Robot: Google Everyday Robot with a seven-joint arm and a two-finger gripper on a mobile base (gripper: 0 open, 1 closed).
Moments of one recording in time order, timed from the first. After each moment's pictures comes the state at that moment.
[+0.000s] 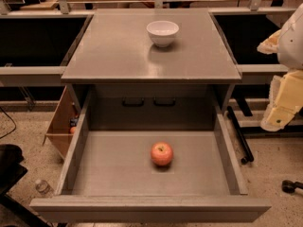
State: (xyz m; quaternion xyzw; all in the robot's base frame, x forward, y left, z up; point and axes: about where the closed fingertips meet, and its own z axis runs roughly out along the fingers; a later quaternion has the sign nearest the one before) arm 0.438 -0.217 0.976 -0.60 0.78 -0.03 0.16
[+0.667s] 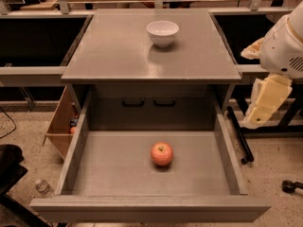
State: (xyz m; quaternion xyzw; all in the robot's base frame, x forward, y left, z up) arm 0.462 -0.201 0.952 -0.61 0.77 0.01 0.19
